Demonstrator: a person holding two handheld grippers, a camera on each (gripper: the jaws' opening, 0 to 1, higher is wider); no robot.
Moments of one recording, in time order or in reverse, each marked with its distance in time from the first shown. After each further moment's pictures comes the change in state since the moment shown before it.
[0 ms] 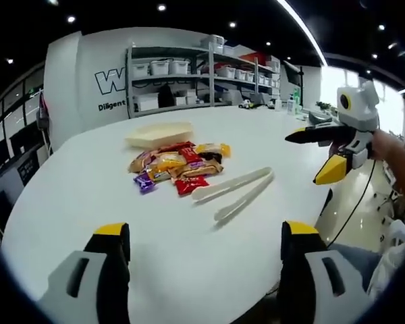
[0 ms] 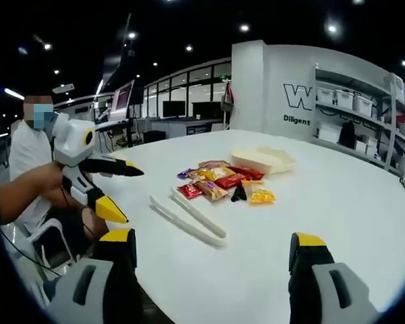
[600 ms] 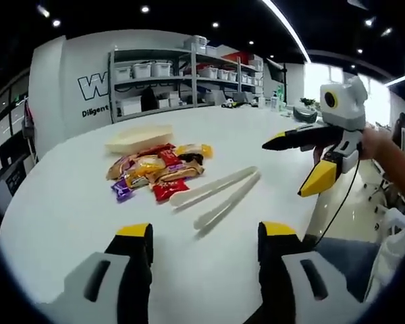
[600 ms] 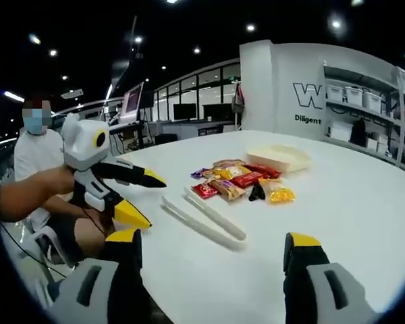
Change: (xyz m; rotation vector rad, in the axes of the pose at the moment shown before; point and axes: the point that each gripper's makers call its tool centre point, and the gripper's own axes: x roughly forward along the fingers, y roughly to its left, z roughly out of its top) left arm 0.016 -0.023 0.005 0.063 -0.019 -0.105; right arm 0.014 0.016 -0.003 0.020 -0.027 0.077
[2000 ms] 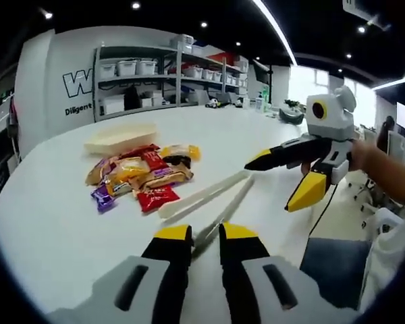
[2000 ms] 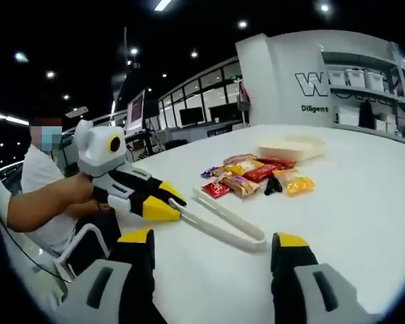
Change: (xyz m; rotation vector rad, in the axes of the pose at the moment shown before) left arm 0.020 -0.002 0.004 -0.010 0.005 -0.119; right arm 0.019 0.012 -0.009 0.112 -0.004 0.101
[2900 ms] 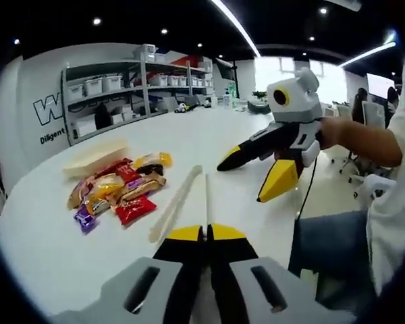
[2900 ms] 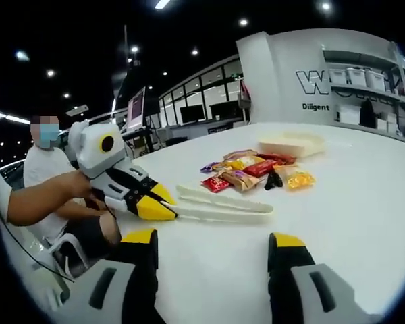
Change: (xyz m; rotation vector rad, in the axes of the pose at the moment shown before) left arm 0.001 -0.023 0.000 0.177 -0.024 -0.143; right arm 0.001 -0.003 -0.006 -0.006 0.014 -0.001
